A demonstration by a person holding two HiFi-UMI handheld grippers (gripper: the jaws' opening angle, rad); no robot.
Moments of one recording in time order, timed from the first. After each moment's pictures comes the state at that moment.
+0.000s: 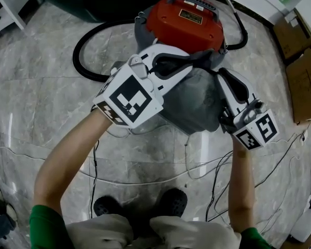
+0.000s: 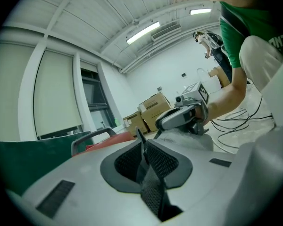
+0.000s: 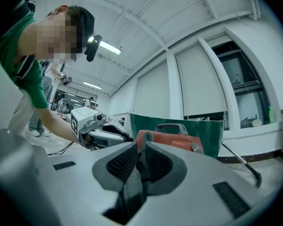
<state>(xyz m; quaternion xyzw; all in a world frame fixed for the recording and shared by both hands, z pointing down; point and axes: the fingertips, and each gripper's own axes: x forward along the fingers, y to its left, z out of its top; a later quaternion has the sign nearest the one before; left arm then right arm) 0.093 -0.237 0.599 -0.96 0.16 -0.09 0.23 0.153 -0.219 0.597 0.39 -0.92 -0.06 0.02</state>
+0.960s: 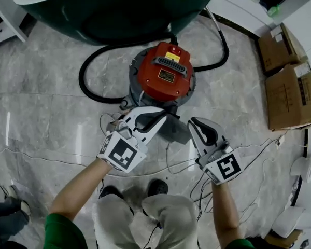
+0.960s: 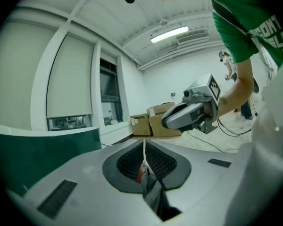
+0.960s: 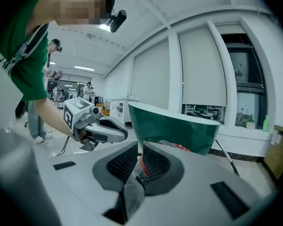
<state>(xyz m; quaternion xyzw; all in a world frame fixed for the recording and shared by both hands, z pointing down) 0.065 -0.214 0.477 -0.97 0.22 -0.08 0.08 0.123 -0.192 0.461 0.41 -0.90 0.01 0.16</state>
